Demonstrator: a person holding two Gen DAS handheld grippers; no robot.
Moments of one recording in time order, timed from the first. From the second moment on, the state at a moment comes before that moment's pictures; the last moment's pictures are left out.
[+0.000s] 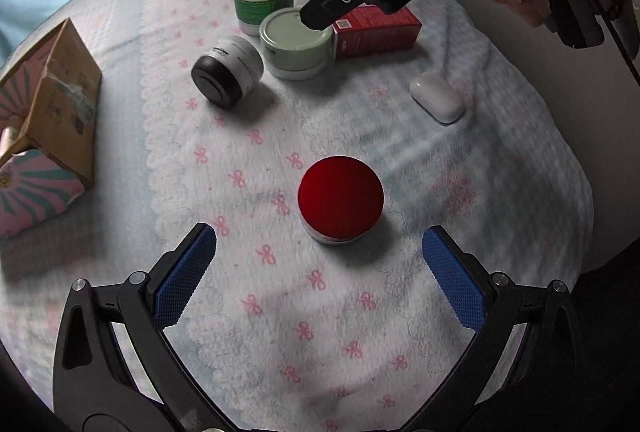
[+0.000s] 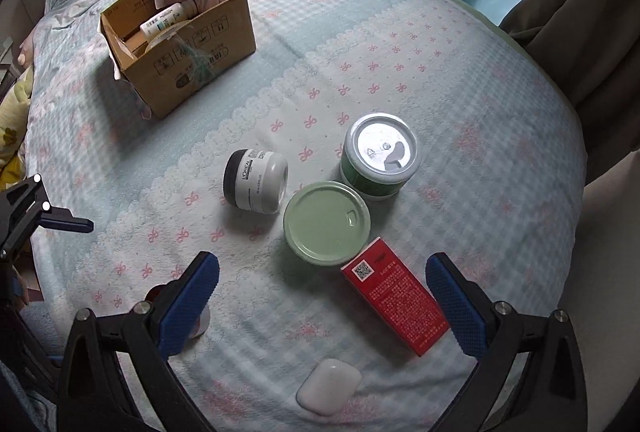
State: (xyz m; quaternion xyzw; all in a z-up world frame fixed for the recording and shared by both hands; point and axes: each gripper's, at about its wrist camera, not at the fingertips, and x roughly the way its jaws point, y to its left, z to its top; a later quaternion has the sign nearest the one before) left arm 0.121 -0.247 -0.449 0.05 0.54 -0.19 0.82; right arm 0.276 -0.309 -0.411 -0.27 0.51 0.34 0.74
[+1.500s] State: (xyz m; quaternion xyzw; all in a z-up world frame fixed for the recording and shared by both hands) left arm 0.148 -0.236 -0.424 0.02 0.56 -0.17 0.81; right arm 0.313 -0.263 -0.428 -0.28 0.56 0.32 0.71
